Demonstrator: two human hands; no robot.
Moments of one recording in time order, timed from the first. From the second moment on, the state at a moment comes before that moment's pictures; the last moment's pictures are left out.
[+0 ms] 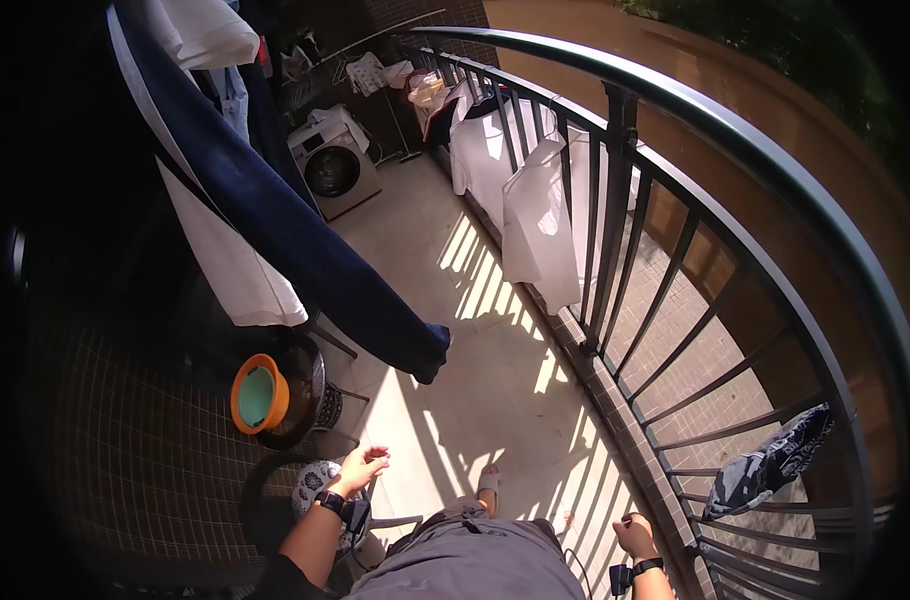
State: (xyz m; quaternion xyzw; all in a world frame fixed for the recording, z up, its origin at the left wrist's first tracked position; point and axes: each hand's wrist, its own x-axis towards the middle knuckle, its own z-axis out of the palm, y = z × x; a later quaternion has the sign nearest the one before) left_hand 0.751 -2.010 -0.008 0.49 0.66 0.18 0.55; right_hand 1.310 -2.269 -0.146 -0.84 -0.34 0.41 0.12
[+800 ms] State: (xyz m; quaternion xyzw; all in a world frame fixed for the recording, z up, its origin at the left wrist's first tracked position) left_hand 0.338 -1.868 -0.060 0.43 0.64 0.44 0.47; right_hand 0.787 -1.850 -0.118 -0.64 -0.59 0.48 0.07
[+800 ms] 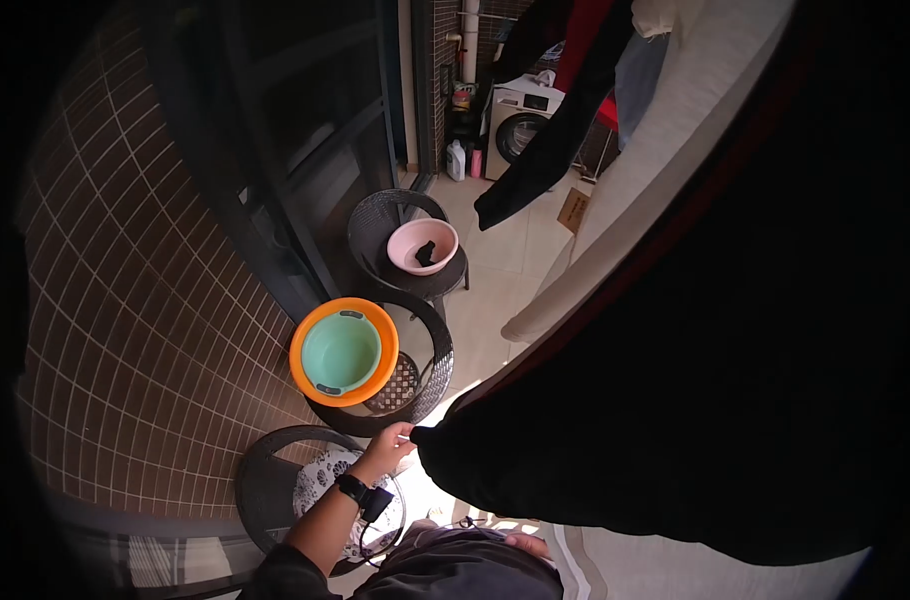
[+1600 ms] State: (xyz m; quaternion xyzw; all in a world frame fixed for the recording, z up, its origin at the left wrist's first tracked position) left_hand 0.226 -1.336 -0.050 0.63 0.50 0.47 0.37; right_hand 0.739 -1.326 -0.047 -0.73 -0.56 0.35 0.14
